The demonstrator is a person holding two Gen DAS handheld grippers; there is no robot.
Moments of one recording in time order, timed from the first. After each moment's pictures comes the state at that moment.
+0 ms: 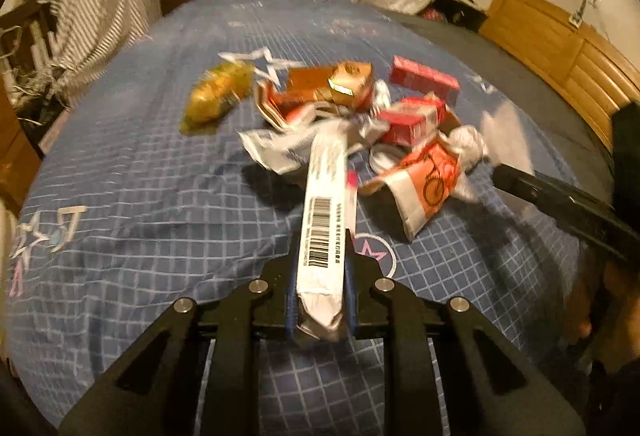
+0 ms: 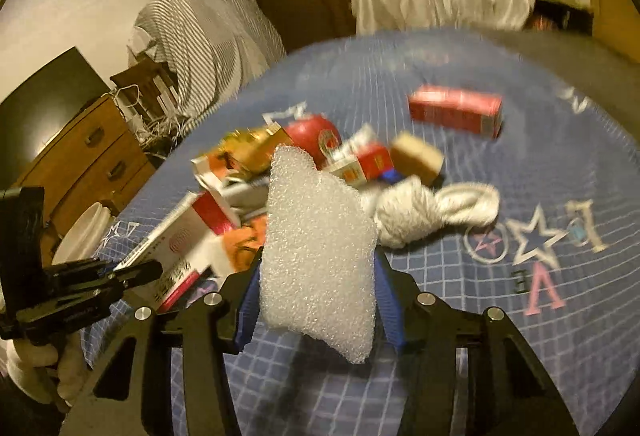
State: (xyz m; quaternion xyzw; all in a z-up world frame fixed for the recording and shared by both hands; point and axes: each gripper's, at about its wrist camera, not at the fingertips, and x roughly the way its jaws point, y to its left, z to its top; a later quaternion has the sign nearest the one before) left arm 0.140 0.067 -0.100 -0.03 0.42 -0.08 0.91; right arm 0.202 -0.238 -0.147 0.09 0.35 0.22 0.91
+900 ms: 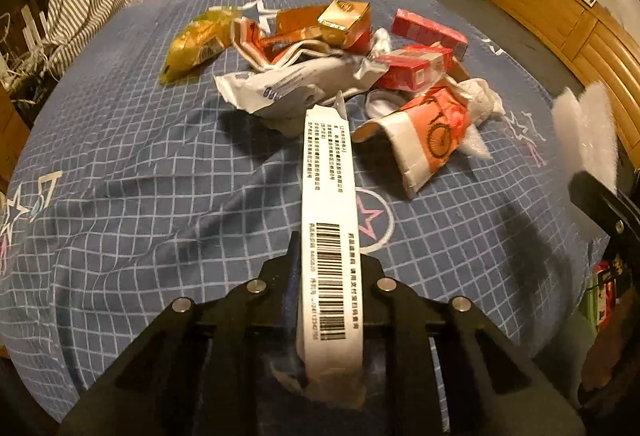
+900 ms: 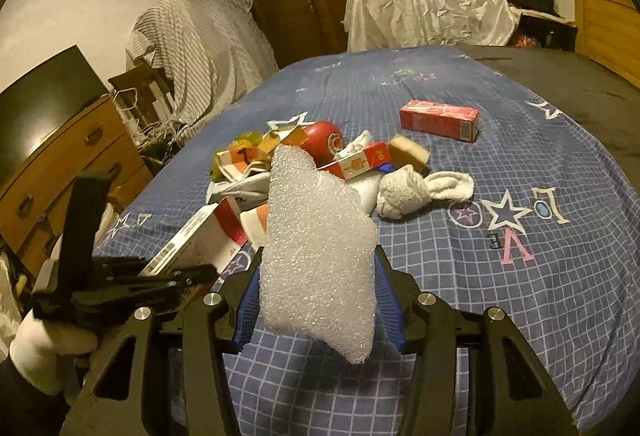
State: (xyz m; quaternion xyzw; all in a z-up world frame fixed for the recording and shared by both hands) left arm 0.147 0.051 -0.128 -0.02 0.49 -0.08 0.87; right arm 0.132 -0.241 -0.122 0.09 0.34 0.19 0.92
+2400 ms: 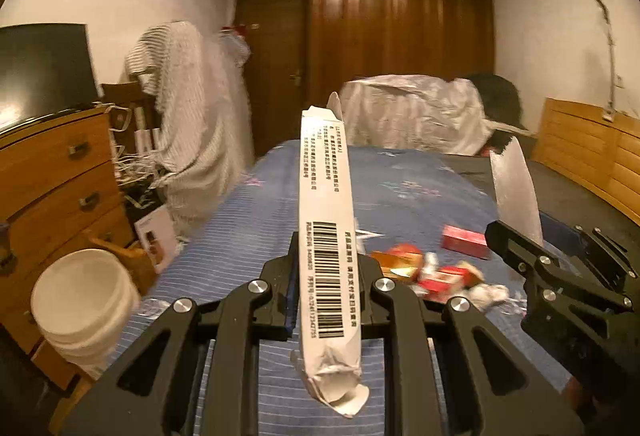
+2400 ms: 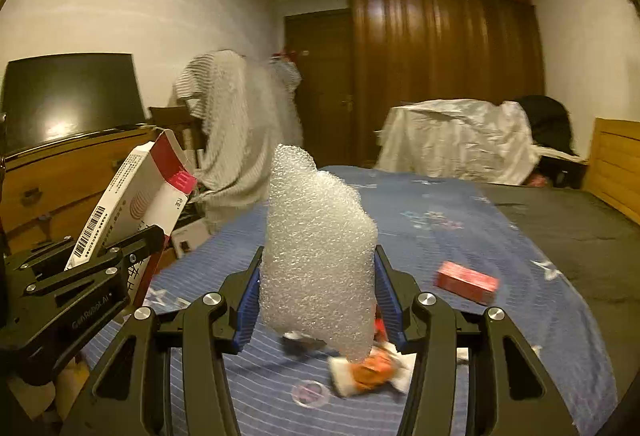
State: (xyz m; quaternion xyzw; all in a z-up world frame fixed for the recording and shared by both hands) left arm 0.049 0.101 0.034 -0.02 0.18 0.08 0.98; right arm 0.100 -0.139 0.028 -0.01 0.15 0.22 0.96
